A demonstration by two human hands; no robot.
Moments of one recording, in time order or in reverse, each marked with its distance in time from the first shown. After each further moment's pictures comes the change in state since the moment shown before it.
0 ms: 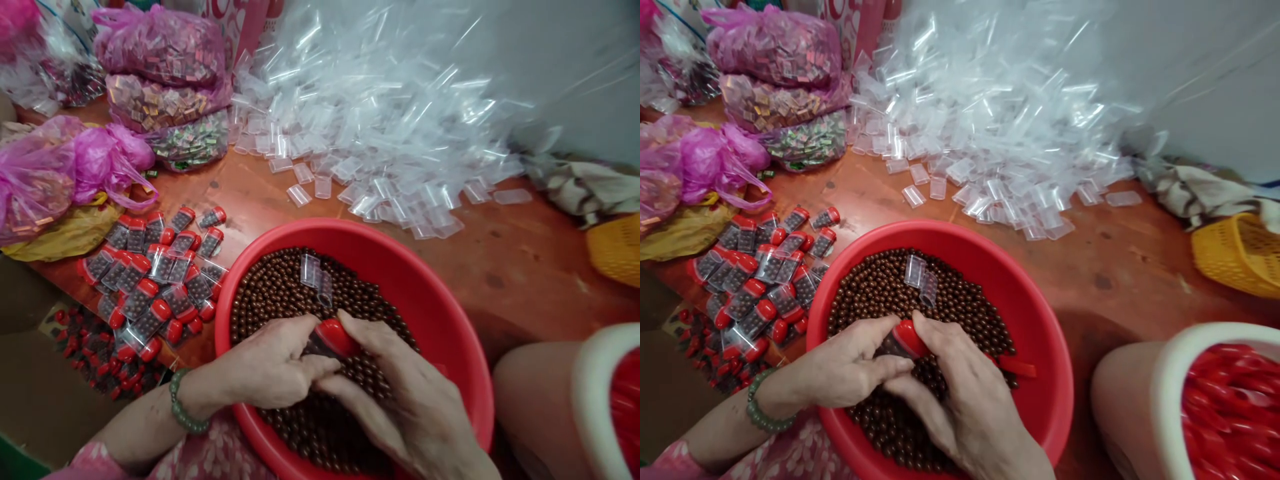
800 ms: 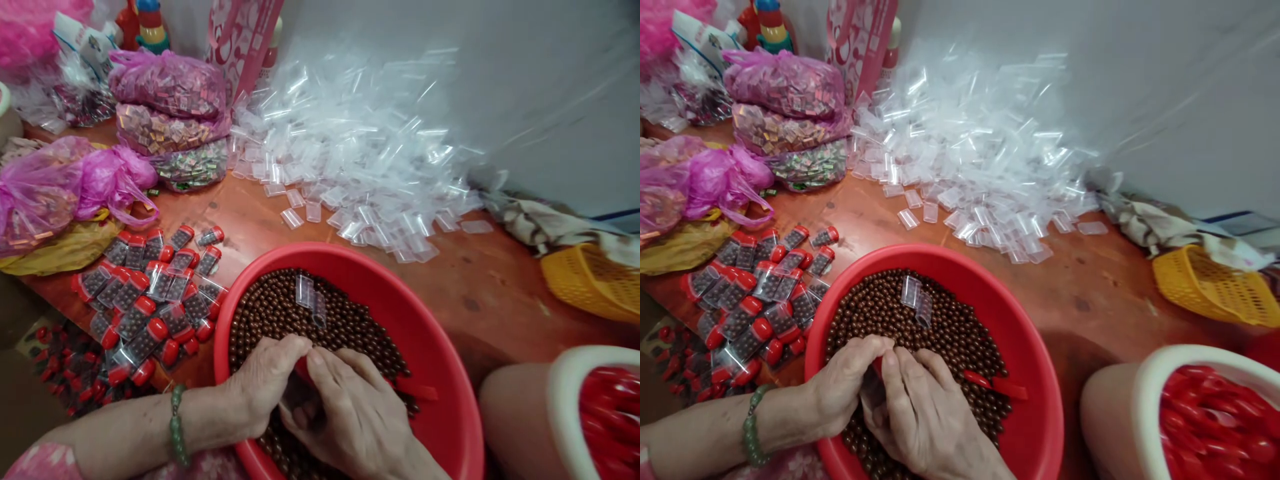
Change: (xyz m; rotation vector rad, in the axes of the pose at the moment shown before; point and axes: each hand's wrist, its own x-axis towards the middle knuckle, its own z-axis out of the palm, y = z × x) left_hand 0.007 -0.015 0.021 -0.793 0.254 -0.327; right_hand 0.000 -0.006 0.028 -0.371 0.094 -0.359
